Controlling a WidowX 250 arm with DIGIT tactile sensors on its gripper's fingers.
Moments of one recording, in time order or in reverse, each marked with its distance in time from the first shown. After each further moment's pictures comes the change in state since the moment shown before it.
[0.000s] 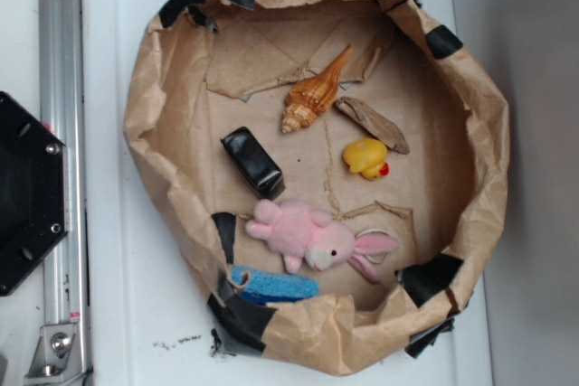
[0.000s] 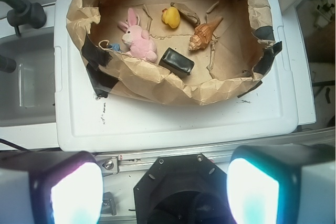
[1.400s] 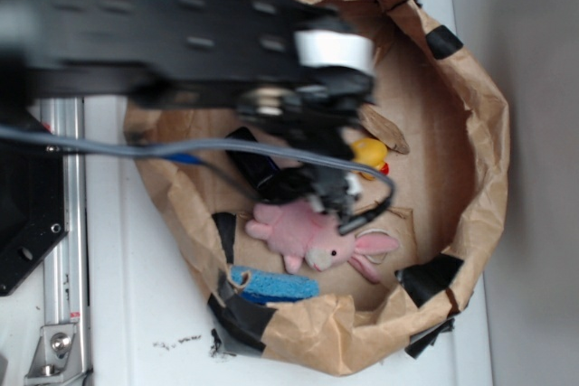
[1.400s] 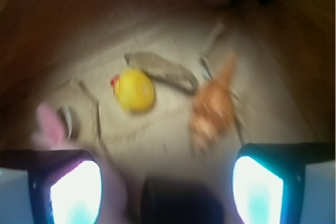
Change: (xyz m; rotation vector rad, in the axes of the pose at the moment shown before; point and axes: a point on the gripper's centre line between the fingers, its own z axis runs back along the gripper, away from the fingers) arm 0.136 0.026 -0.185 0.021 -0.038 0.301
